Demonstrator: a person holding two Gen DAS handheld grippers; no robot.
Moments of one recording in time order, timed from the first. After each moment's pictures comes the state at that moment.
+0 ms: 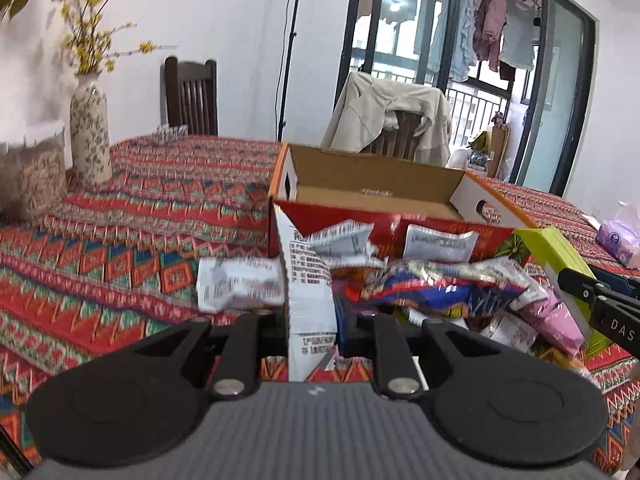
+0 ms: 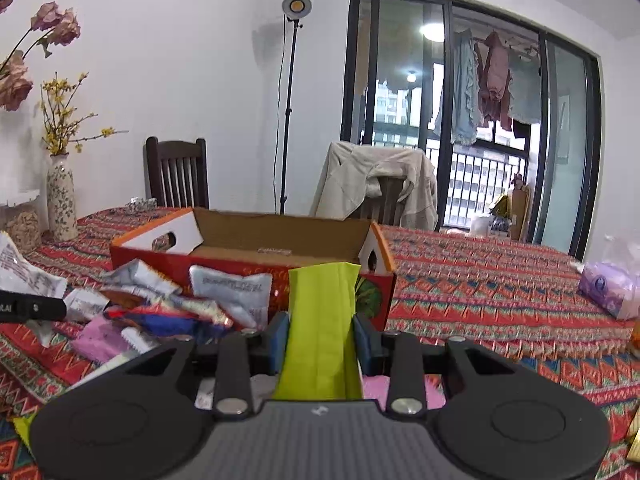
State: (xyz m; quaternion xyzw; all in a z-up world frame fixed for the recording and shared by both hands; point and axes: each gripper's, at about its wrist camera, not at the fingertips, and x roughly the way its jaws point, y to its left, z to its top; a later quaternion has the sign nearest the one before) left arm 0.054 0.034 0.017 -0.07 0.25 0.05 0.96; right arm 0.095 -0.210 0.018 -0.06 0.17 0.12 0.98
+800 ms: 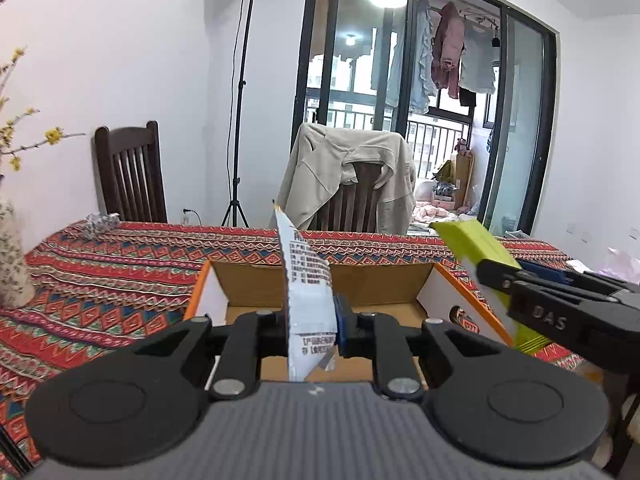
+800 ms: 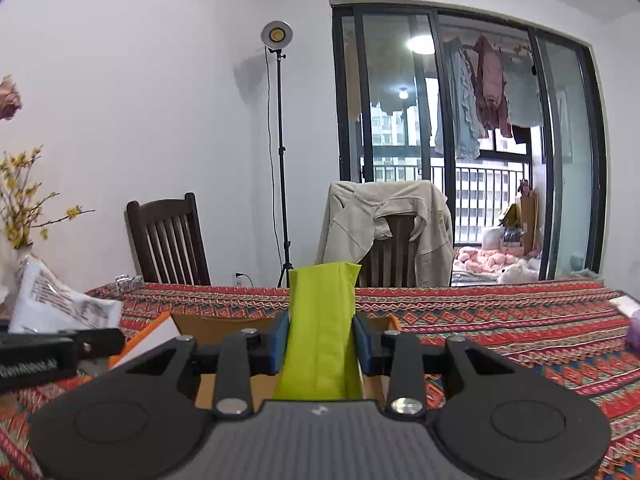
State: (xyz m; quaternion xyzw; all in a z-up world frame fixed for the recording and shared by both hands) left arm 0.199 0.003 0.080 -0.04 0.19 0.00 0.98; right arm 0.241 -0.182 0.084 0.00 0.14 0.13 0.98
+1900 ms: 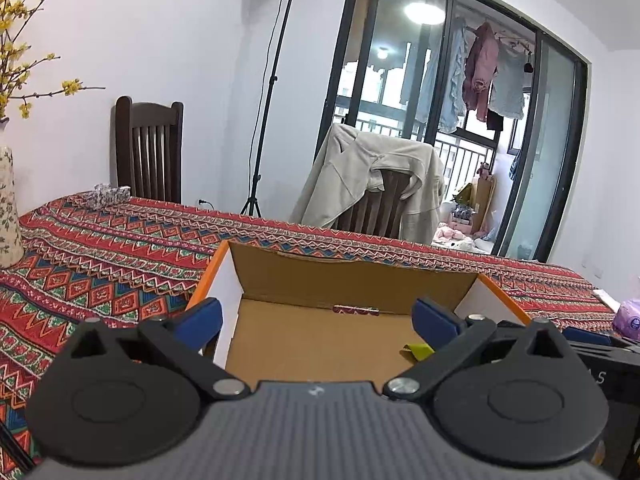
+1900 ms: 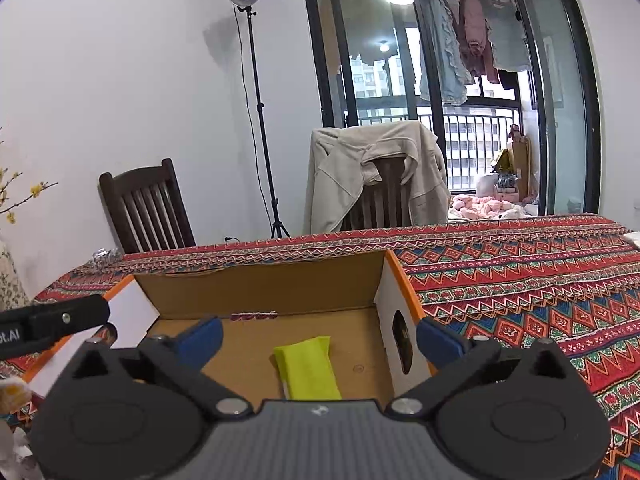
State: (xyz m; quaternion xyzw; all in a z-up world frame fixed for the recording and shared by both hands) left arm 0.233 0.033 0.029 -0.10 0.18 0.03 0.98; right arm 0.285 -0.189 0.022 0.04 0.21 0.11 0.97
